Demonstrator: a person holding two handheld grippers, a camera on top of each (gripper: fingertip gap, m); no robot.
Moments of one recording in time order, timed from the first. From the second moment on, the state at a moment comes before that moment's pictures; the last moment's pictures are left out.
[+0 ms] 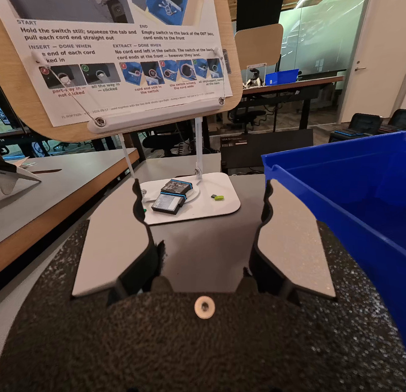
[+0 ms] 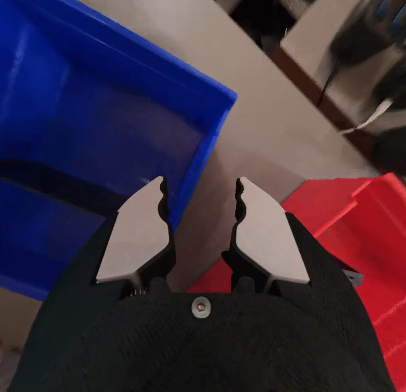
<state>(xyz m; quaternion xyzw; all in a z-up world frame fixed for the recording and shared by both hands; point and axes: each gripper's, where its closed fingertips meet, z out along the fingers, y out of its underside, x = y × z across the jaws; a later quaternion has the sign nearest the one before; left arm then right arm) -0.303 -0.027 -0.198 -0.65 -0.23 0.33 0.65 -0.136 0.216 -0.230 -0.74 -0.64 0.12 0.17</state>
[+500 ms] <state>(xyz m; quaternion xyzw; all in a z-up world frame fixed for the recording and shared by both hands) -0.298 -0.026 -0.191 -0.64 -0.24 0.29 0.68 -0.143 0.185 -0.274 -0.71 -0.70 0.02 0.03</state>
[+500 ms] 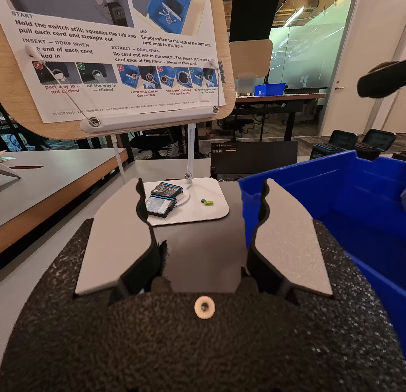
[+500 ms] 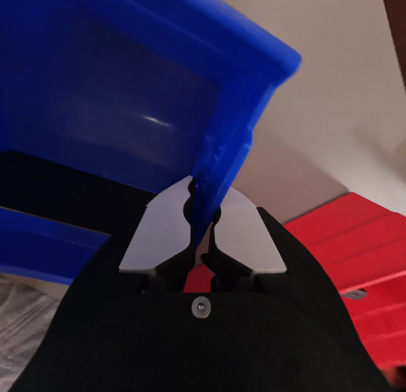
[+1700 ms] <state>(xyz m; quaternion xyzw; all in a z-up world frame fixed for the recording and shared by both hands) -0.280 -0.024 -0.178 -0.63 -0.25 0.23 0.70 0.358 0.420 -0.025 -0.89 -0.32 0.13 0.30</state>
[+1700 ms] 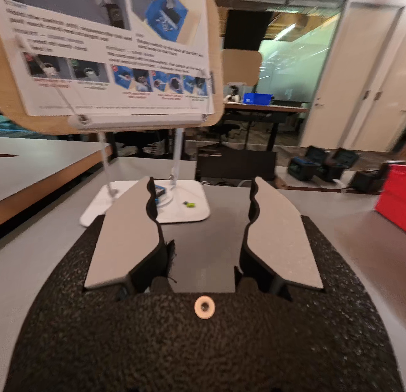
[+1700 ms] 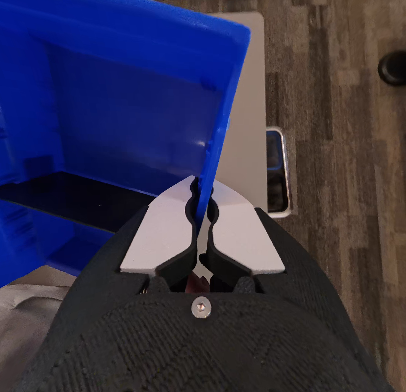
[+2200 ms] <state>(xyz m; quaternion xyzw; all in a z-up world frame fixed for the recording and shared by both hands) -0.183 0.035 -0.188 -0.67 -0.19 0.23 0.68 0.374 0.490 -0.260 -0.92 -0.35 0.14 0.11</state>
